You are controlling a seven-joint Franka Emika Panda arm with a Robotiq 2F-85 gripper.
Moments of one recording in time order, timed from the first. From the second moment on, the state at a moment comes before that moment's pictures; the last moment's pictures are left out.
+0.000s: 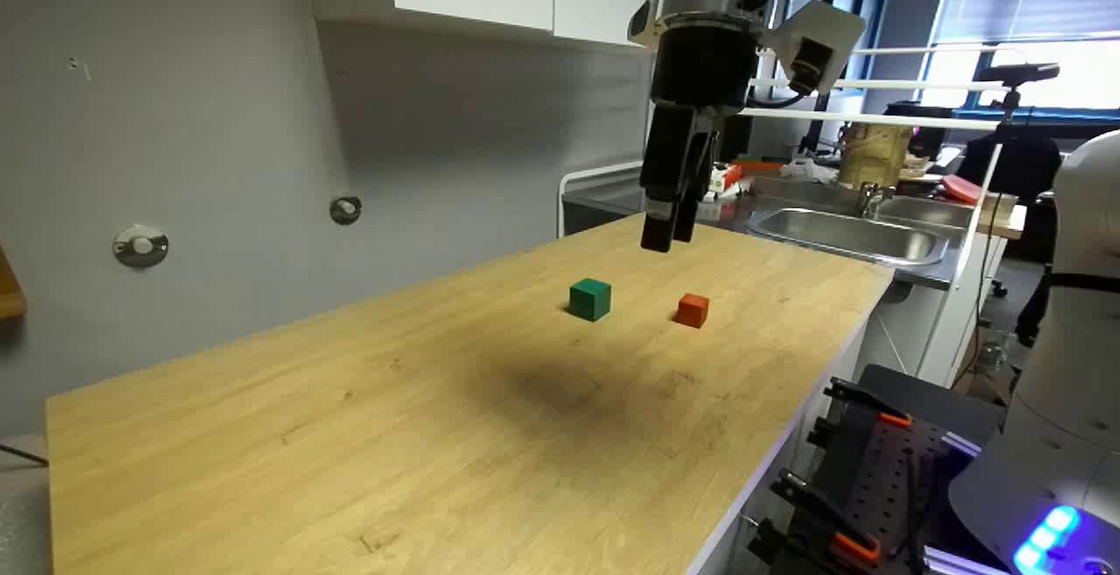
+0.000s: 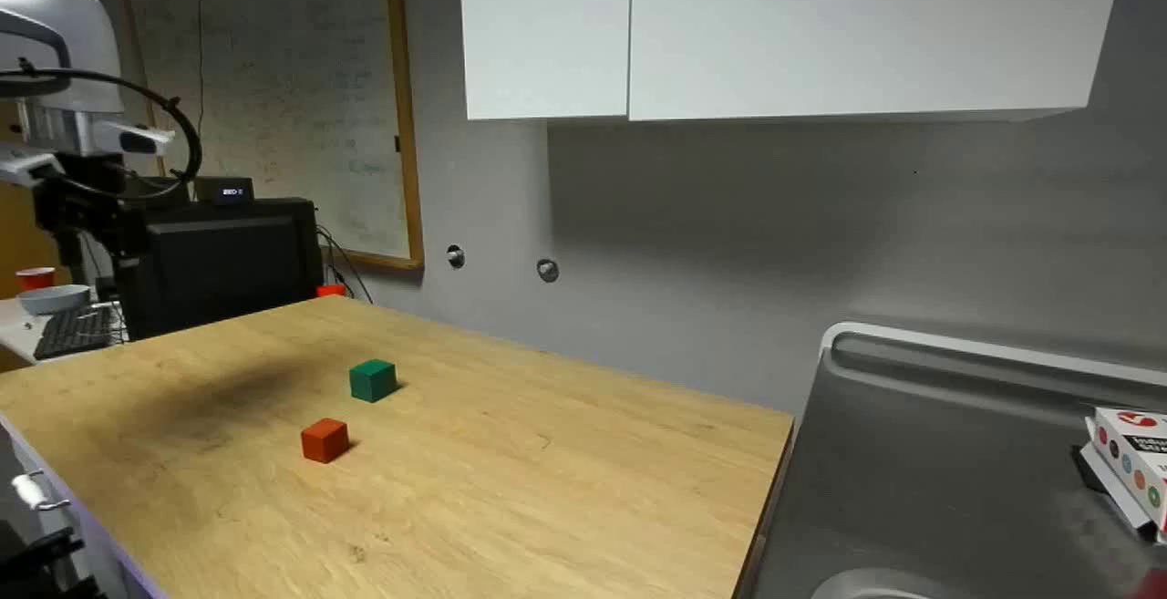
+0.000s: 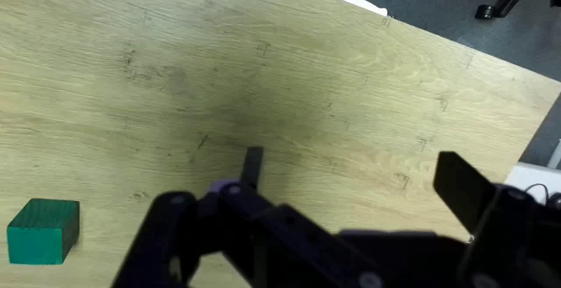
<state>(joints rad) 0.31 -0.58 0.18 -2.62 0.32 2.12 0.03</state>
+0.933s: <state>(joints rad) 0.26 -0.57 0.18 -2.63 0.31 2.18 0.03</state>
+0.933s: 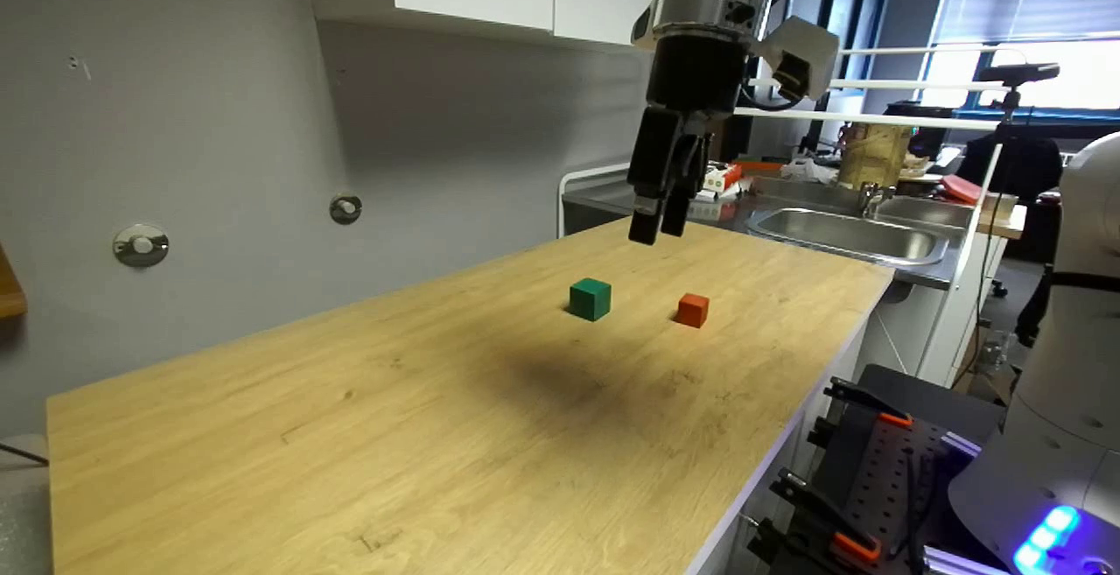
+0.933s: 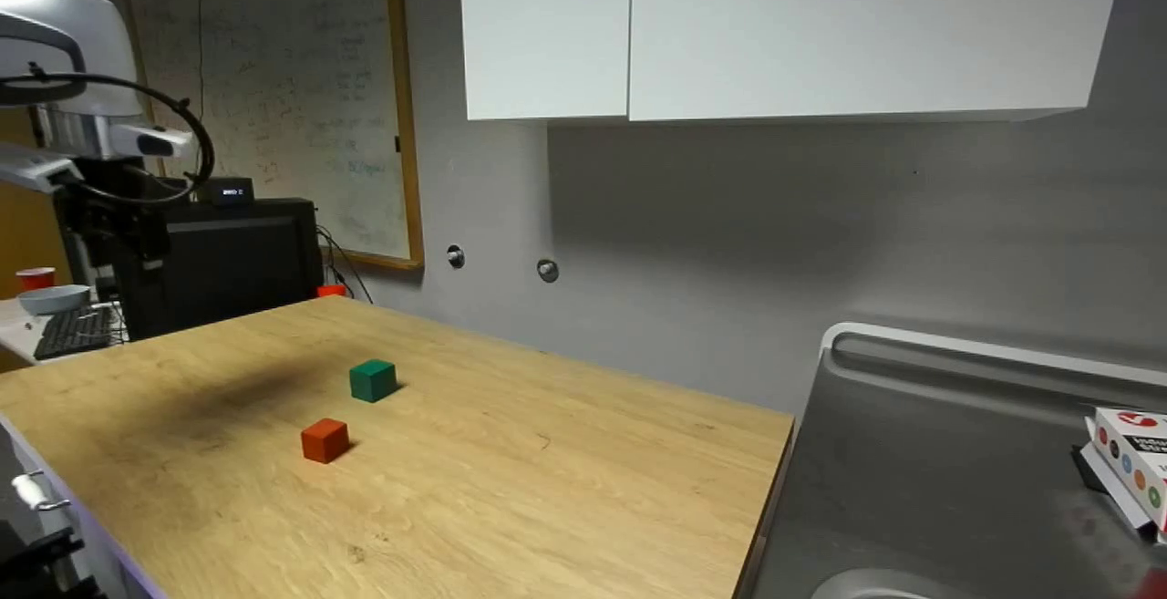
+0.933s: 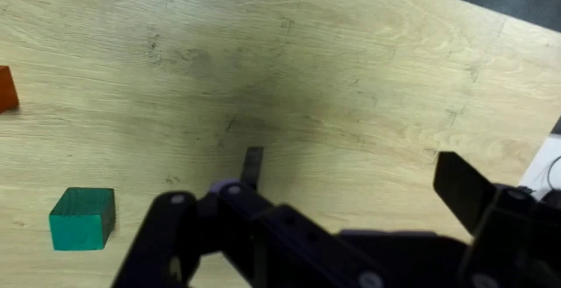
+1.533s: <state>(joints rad) 0.01 -0.43 0.04 -2.69 0.24 2.39 0.04</state>
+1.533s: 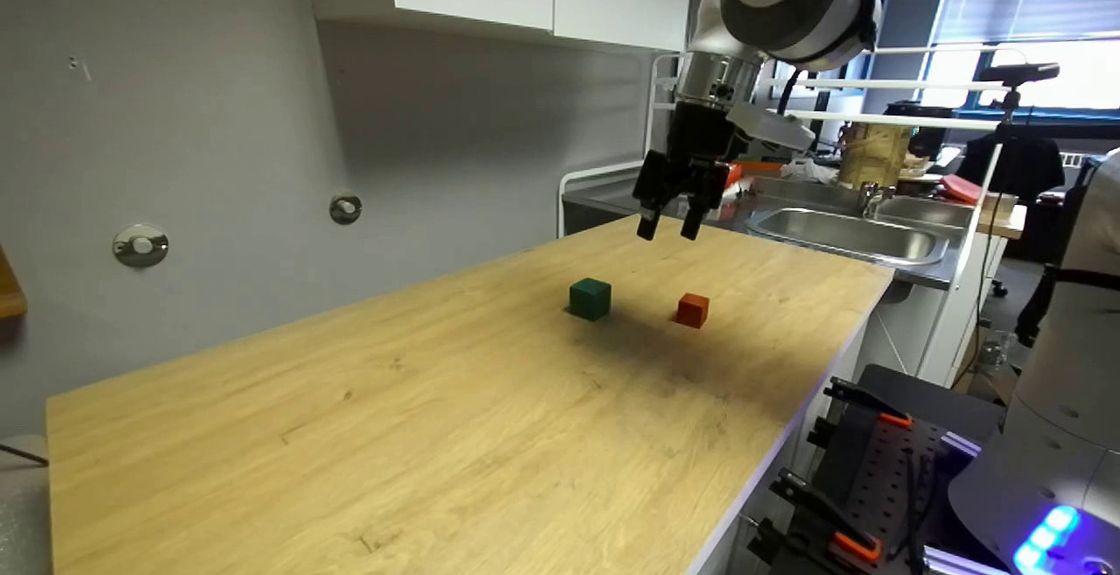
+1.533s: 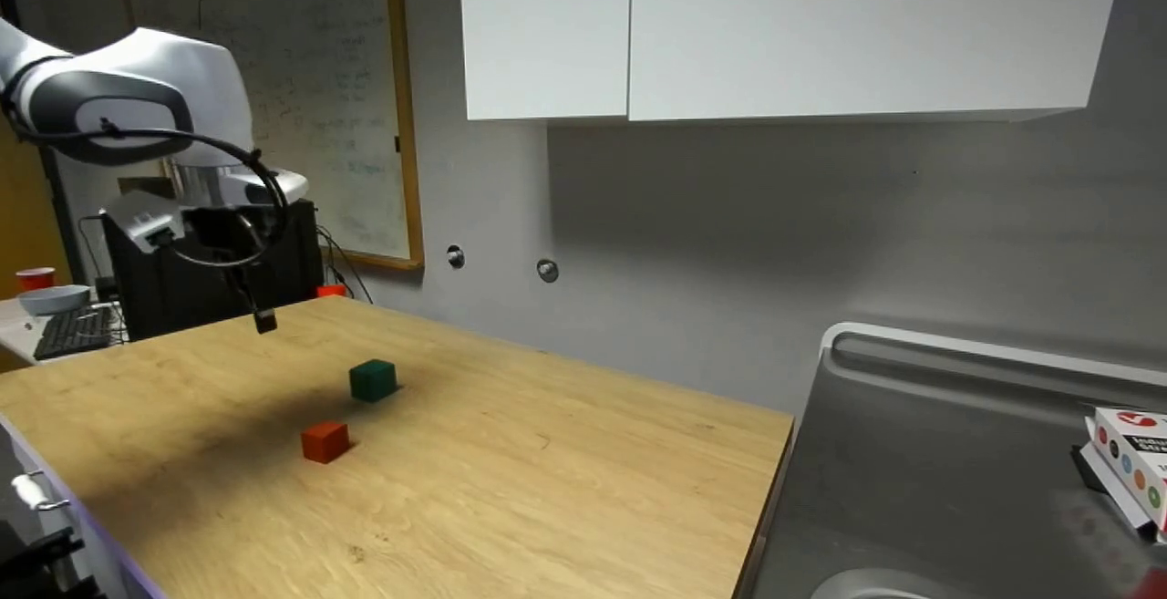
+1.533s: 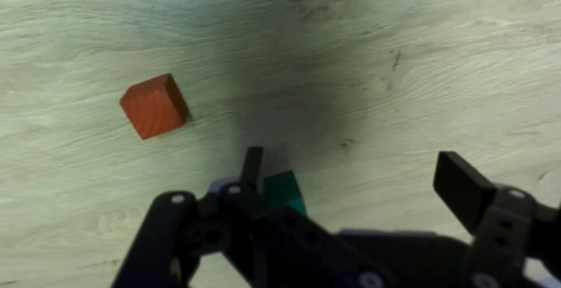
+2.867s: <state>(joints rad) -0.13 0.11 -0.09 -2.53 0.17 2.48 0.16</state>
